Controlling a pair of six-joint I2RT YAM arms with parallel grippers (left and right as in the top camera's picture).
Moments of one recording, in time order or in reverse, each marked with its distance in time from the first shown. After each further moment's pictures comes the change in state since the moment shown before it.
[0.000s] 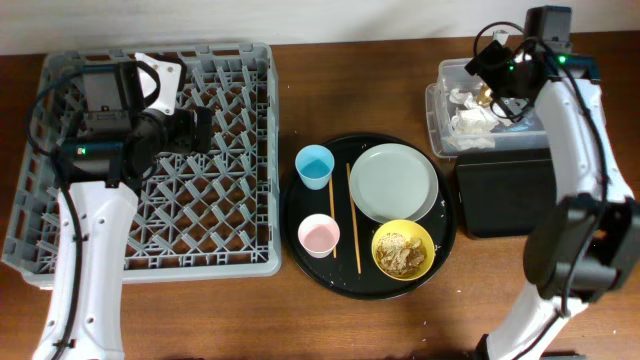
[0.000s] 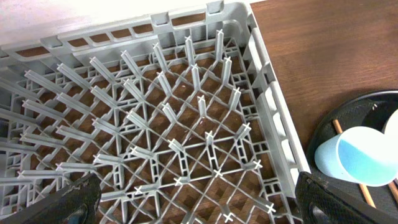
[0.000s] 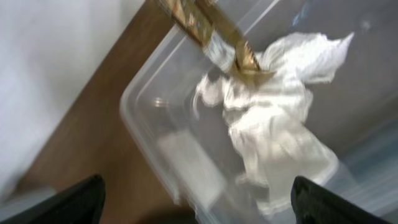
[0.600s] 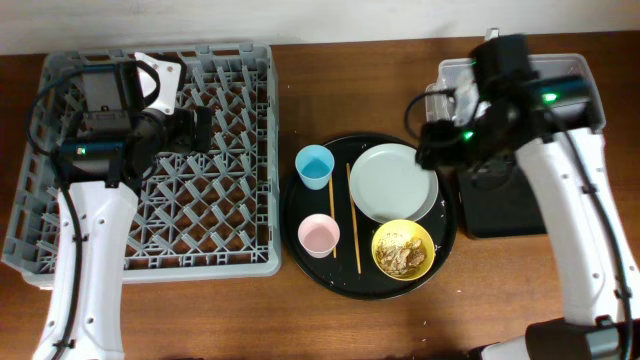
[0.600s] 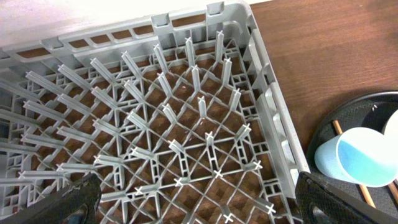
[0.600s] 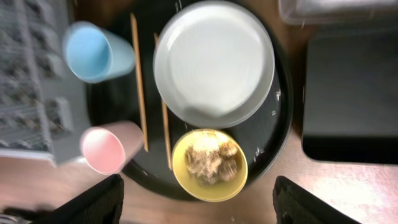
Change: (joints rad) left arm 0.000 0.000 0.002 -0.001 0.000 0.000; right arm 0.315 -0.354 -0.040 -0.641 -0.043 -0.448
